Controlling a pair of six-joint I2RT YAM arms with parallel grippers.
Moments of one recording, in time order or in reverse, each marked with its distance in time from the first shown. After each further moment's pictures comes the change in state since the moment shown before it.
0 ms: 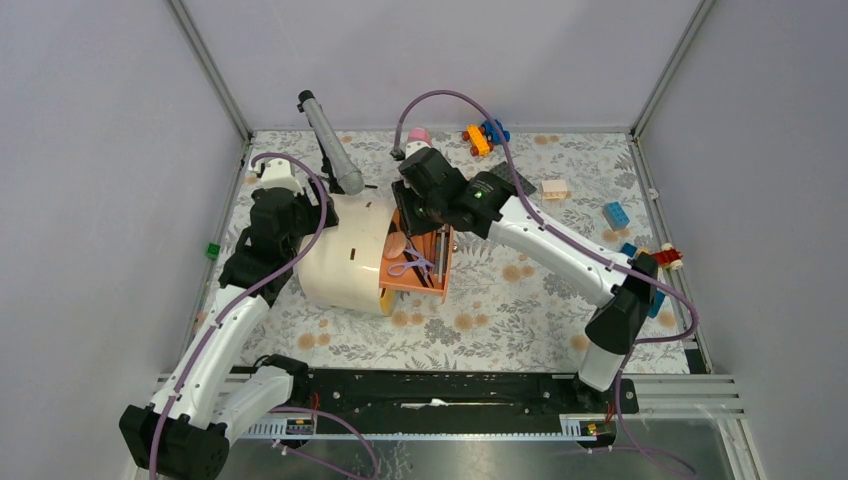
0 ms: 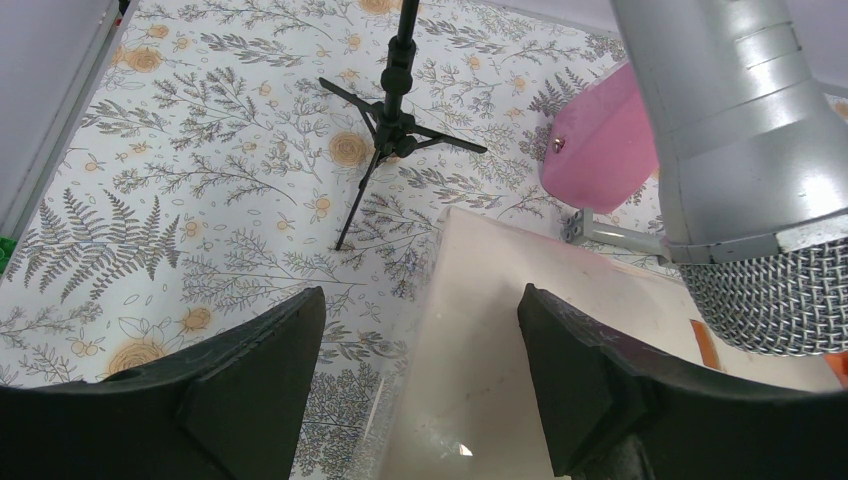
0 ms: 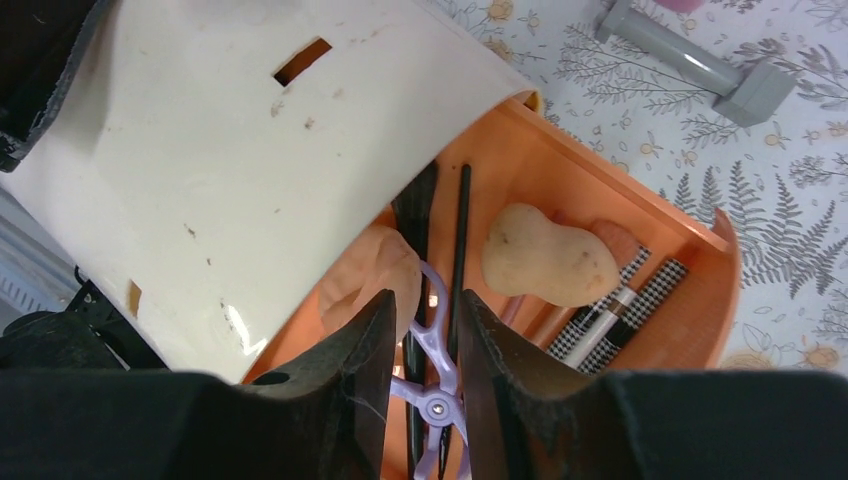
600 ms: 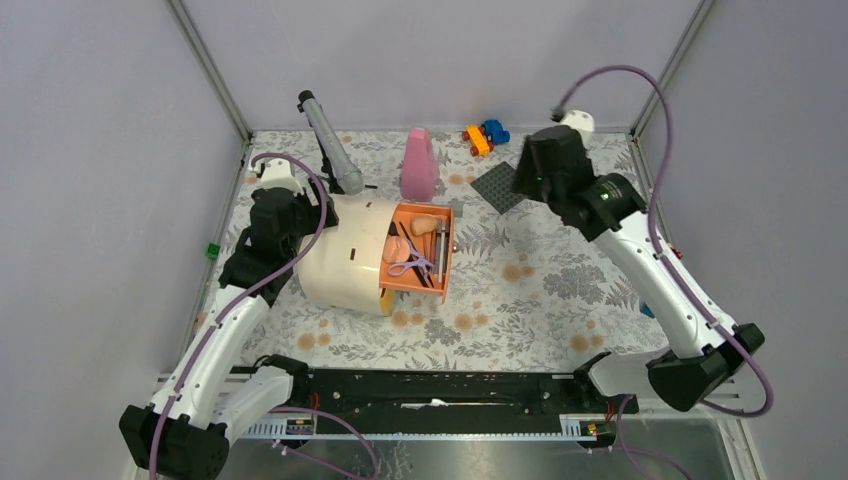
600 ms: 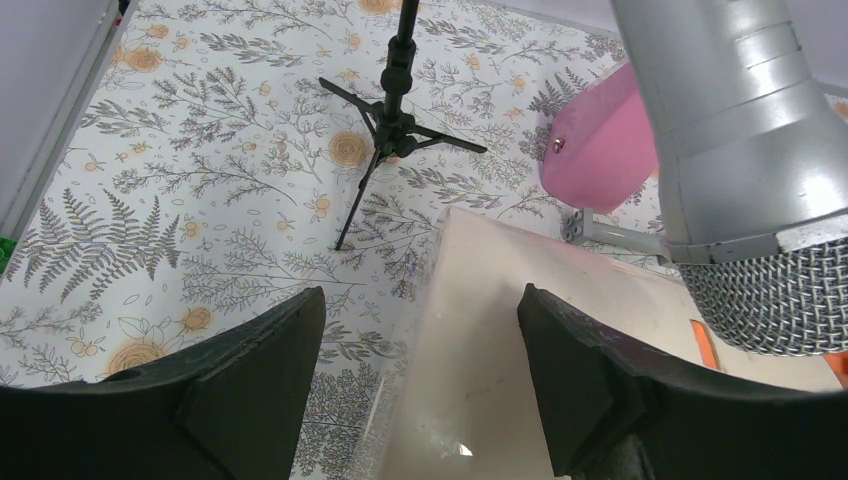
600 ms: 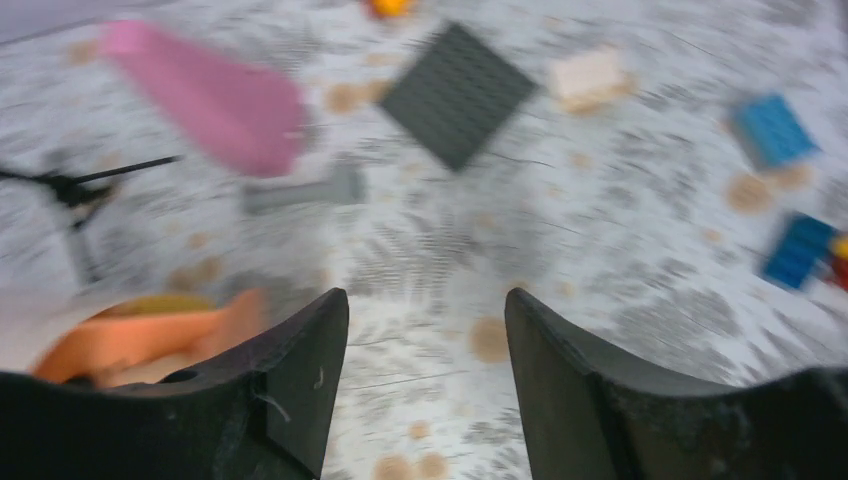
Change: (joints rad) left arm 0.000 0.000 0.000 0.000 0.000 0.000; right arm -0.299 -0.403 -0.217 -0.012 0.336 0.111
